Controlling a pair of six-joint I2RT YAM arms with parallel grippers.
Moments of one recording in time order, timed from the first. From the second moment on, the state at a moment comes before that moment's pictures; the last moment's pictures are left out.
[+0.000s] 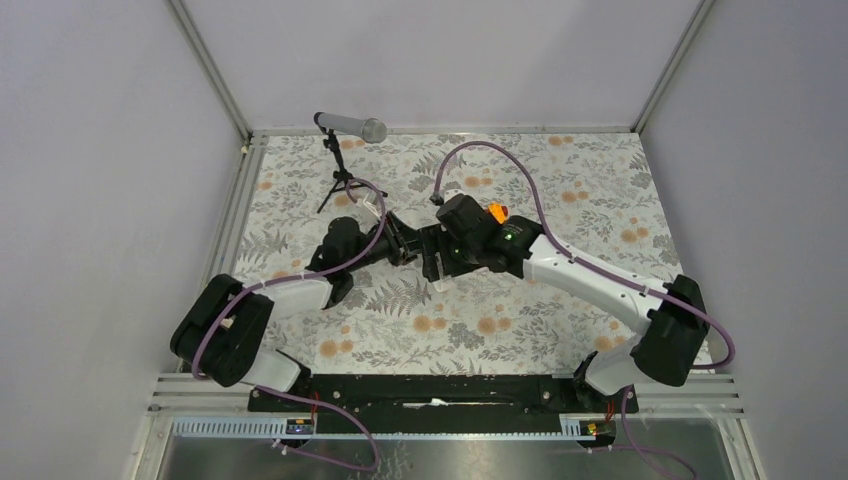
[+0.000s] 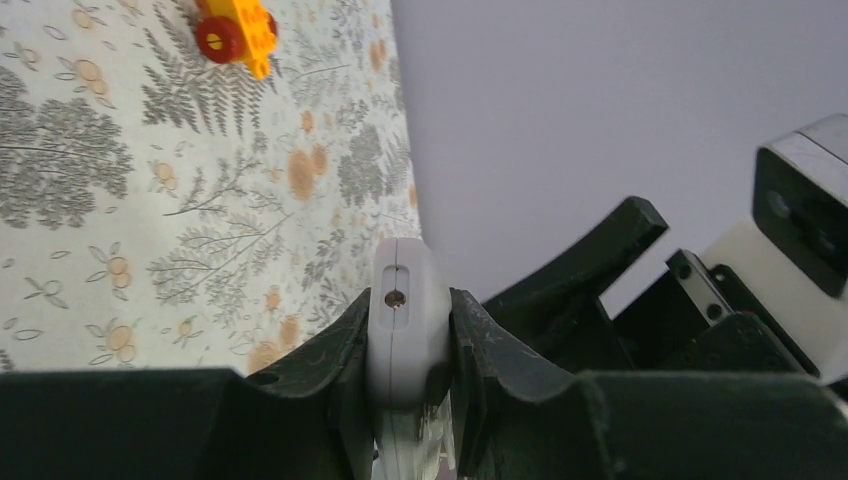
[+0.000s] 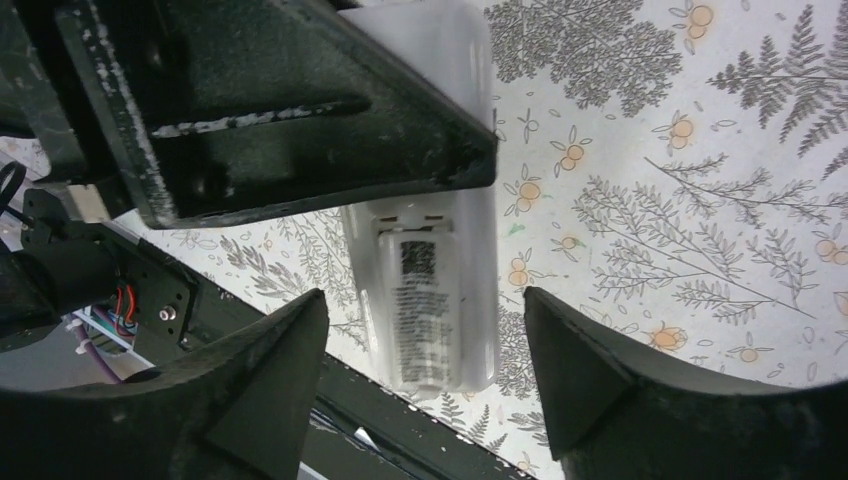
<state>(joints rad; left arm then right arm) -0.52 1.43 0.53 0.75 0.53 -1.26 0.92 1.48 1.28 -0.69 0.06 0.54</state>
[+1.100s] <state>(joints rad) -0.47 1.52 0.46 1.25 0.52 -1.83 0.85 0.93 0.78 -0.16 0.09 0.83</state>
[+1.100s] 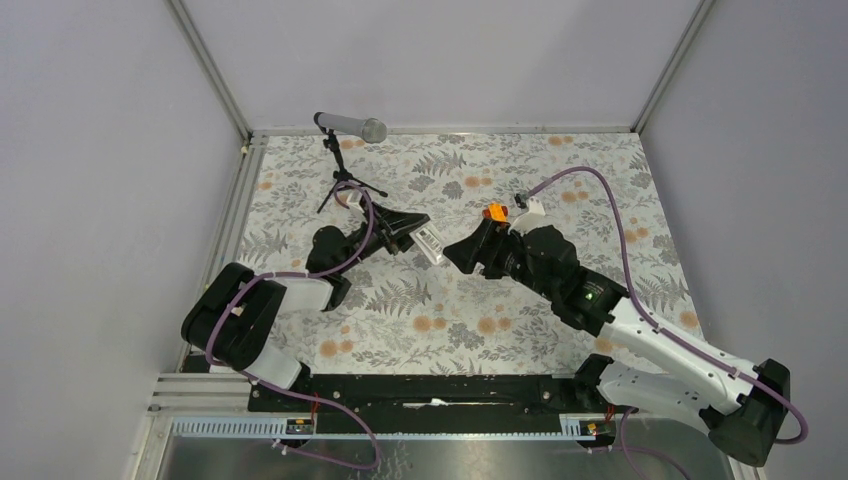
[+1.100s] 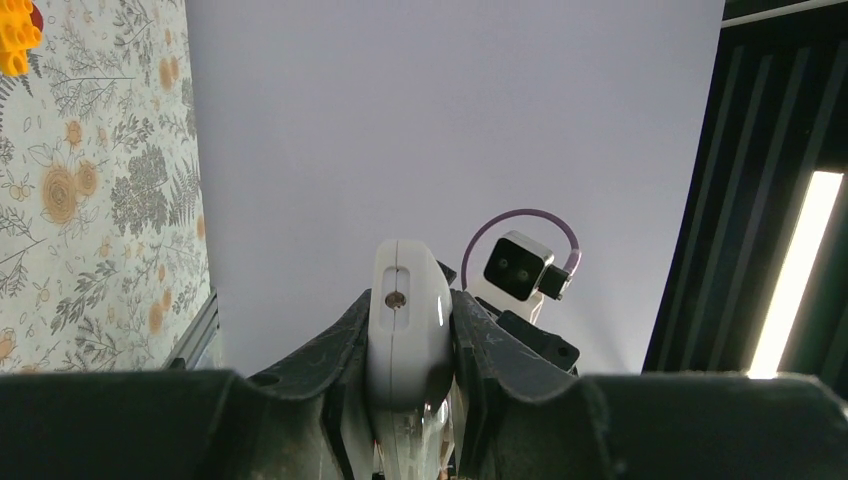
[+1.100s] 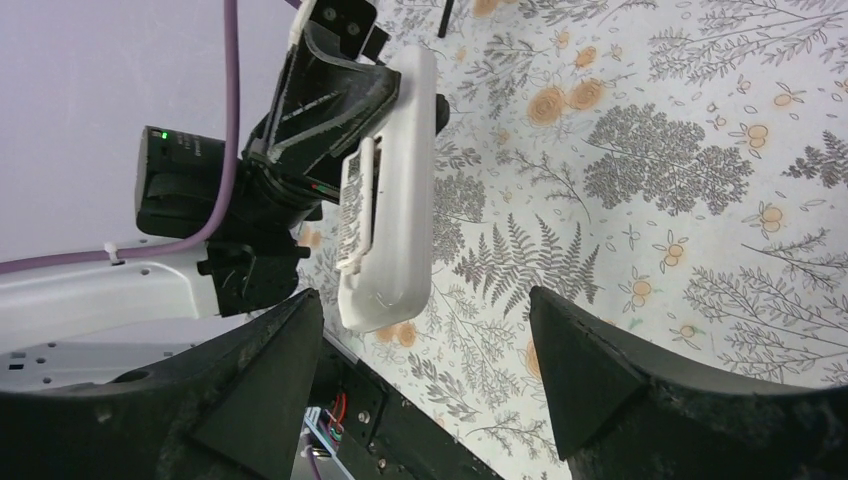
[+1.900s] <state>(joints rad) -0.46 1.38 0.49 0.89 0.56 -1.56 0.85 1.16 0.87 -0.17 -0.03 0.77</state>
